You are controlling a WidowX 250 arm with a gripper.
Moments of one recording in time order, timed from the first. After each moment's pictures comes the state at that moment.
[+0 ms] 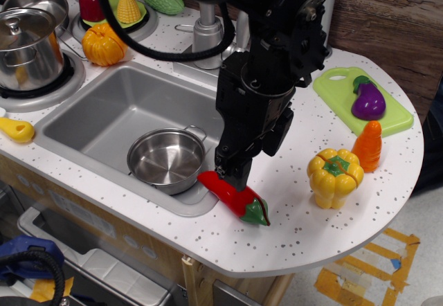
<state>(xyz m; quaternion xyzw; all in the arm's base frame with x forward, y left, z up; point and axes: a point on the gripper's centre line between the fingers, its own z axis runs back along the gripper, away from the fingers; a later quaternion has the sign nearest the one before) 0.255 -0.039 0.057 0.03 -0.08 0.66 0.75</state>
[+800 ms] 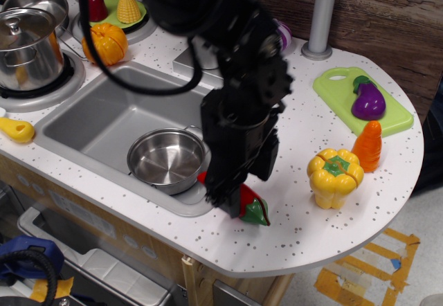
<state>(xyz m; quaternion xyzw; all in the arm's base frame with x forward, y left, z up) 0.248 -0.033 0.019 -0.02 -0.04 0.67 0.74</state>
